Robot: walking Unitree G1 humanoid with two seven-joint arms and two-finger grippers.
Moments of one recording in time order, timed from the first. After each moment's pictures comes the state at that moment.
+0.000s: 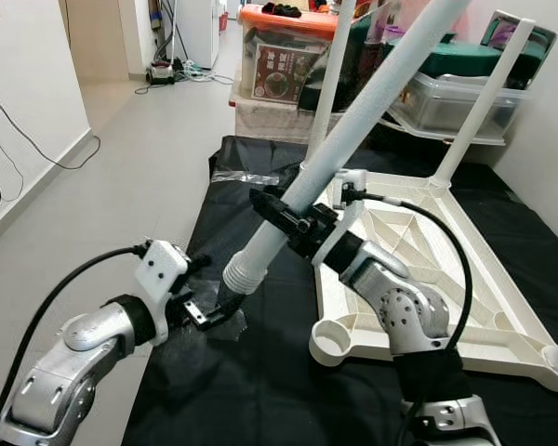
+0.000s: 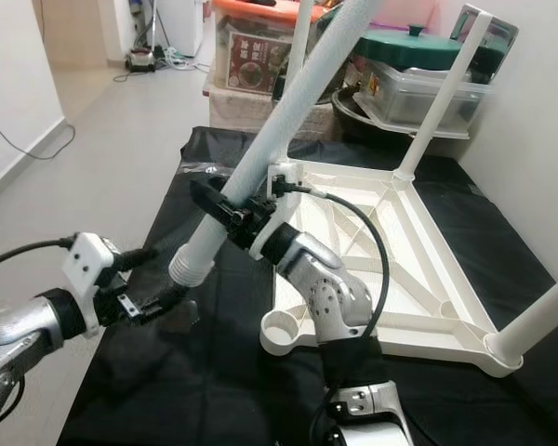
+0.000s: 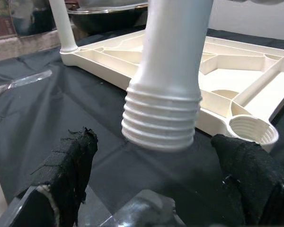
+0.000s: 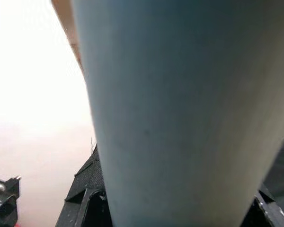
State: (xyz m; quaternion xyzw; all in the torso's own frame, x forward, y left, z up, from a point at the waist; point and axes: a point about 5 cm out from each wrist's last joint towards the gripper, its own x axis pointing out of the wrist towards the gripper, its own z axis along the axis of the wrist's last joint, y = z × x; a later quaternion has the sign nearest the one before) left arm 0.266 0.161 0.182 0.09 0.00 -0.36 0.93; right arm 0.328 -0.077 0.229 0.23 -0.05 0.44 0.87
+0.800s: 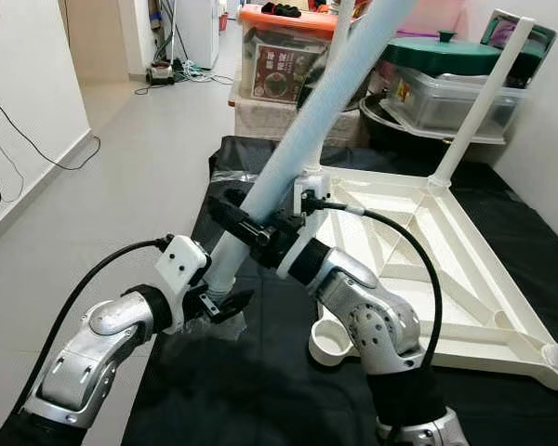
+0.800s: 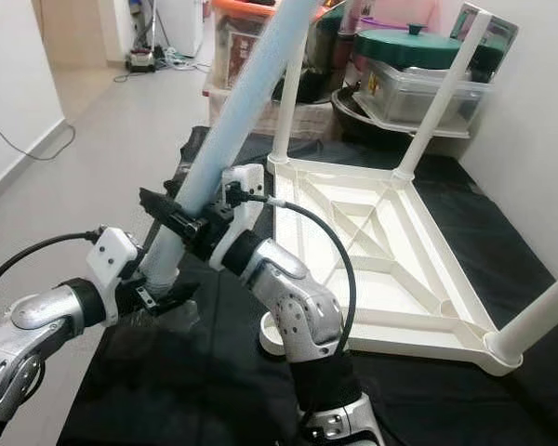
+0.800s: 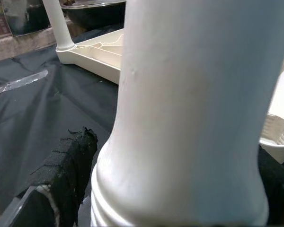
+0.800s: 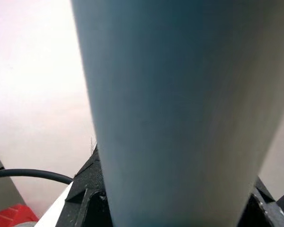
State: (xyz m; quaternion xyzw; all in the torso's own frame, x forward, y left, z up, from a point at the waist) left arm 0.283 0.149 0.177 0.11 0.00 -0.36 0.93; right arm 0.302 -0.030 0.236 0.21 -0.06 0.49 0.84
